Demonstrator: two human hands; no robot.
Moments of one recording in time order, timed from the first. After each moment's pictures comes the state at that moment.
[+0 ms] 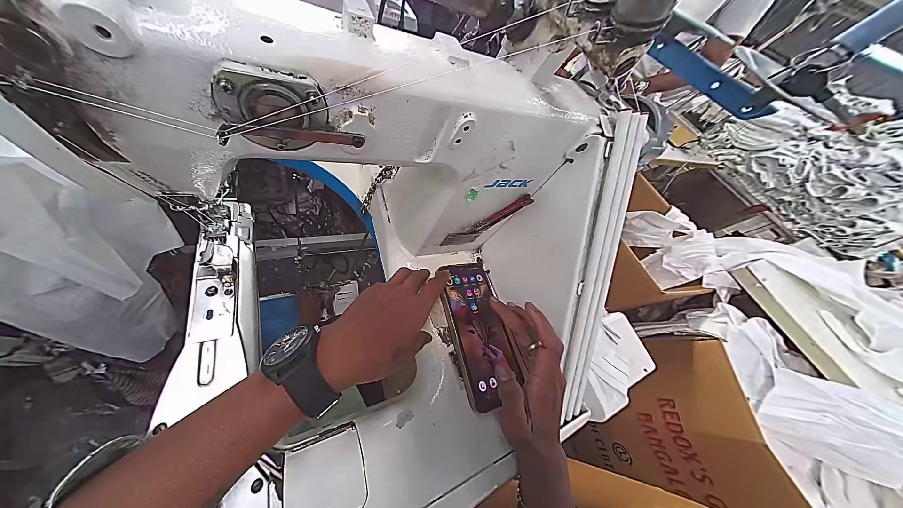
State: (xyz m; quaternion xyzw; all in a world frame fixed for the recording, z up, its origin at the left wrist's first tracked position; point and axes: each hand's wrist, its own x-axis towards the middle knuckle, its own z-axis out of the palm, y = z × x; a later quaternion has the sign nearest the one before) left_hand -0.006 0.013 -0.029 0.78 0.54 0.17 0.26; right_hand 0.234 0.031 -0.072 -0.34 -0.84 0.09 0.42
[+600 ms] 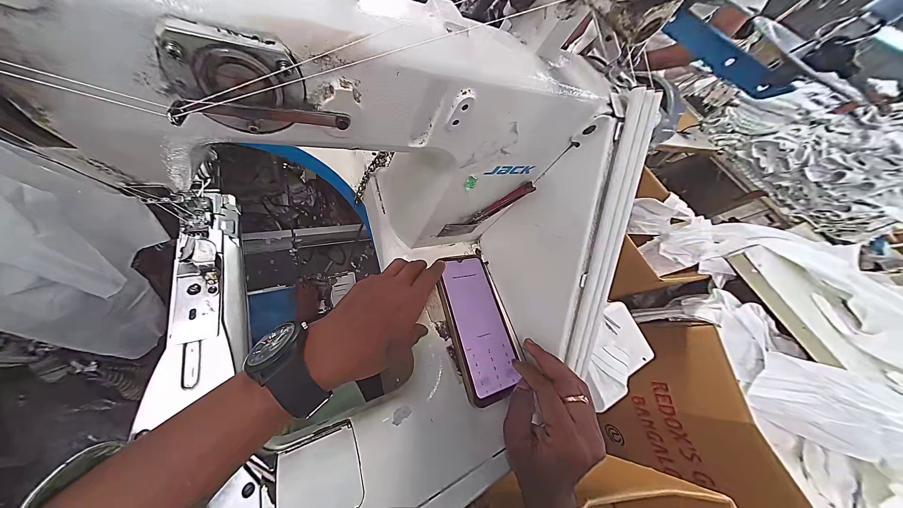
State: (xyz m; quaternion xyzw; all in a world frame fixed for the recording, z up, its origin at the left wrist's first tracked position) left_hand -0.008 0.013 -0.036 0.79 0.53 0.19 0.23; right_hand 0.254 -0.006 -0.084 -0.45 -0.78 -0.12 0.43
